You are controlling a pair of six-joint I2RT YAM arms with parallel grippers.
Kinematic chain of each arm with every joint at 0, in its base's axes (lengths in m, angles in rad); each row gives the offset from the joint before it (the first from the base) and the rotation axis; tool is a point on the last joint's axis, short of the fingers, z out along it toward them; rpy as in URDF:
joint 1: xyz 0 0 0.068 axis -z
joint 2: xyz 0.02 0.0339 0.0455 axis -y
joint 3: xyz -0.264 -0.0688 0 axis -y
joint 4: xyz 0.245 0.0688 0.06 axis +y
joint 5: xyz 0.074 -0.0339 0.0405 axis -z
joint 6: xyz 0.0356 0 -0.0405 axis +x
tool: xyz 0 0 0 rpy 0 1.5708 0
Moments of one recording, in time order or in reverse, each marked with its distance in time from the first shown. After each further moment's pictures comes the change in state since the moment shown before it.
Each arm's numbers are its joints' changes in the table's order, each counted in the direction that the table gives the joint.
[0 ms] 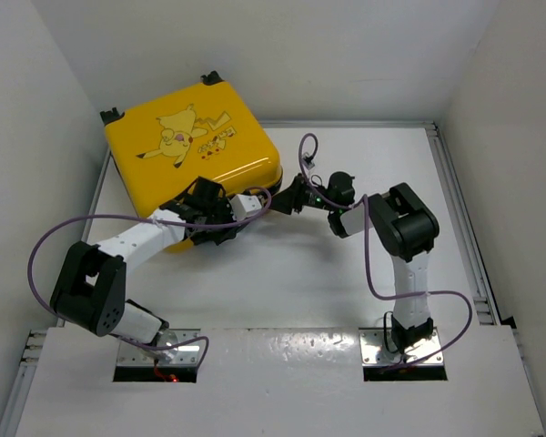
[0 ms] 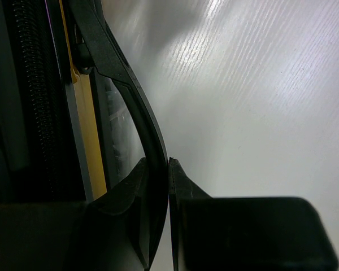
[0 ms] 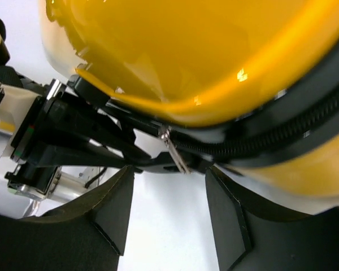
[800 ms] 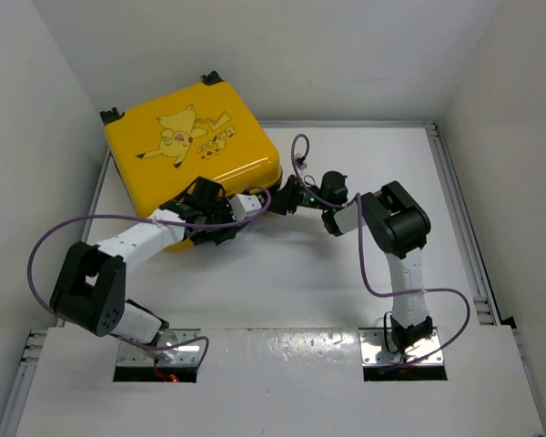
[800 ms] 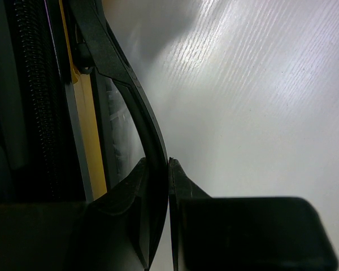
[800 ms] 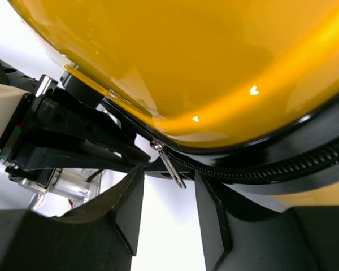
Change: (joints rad) left arm 0.000 0.000 0.000 0.001 -0.002 -0.007; right arm -0.031 -0.068 0.076 0.003 -0.027 0.006
